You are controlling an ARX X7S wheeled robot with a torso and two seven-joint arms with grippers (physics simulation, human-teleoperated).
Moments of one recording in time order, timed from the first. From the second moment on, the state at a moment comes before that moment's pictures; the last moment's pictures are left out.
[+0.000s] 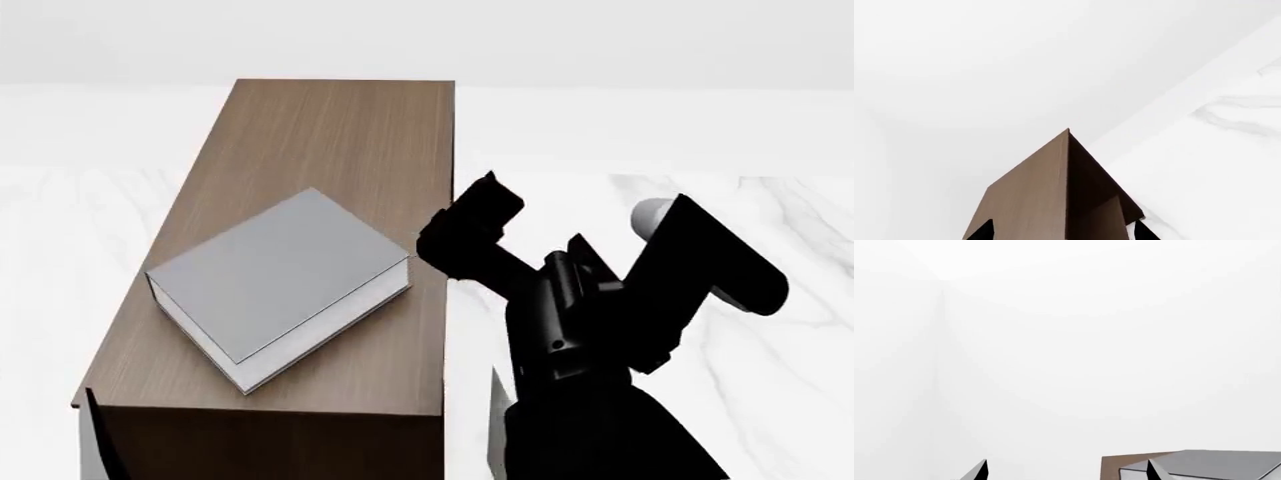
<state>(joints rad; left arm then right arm) 0.03 -0.40 0.38 0.19 0.08 0.47 -0.65 0.68 0.34 -0.39 -0.17 1.29 0.25 0.79</state>
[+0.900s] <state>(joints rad) -0.02 -0.41 0.30 0.23 0.05 0.42 -0.69 0.28 0.58 -0.35 -0.31 0.53 -0.14 0.81</state>
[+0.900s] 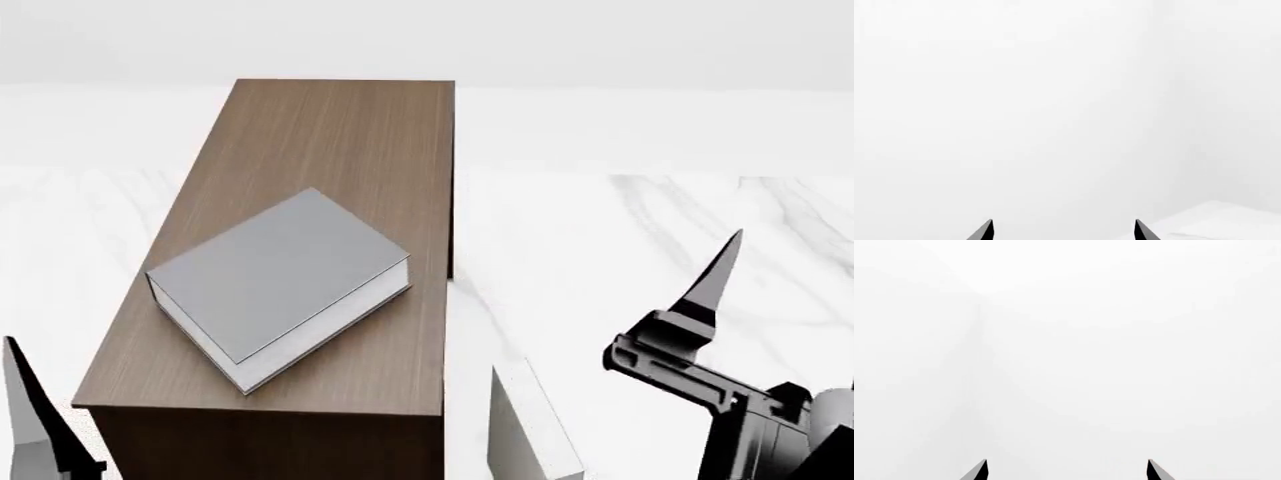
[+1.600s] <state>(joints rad) -0.08 -0.47 0.03 0.34 0.13 0.40 -0.86 0.20 0.68 -0.09 -0.41 0.15 -0.29 1.01</state>
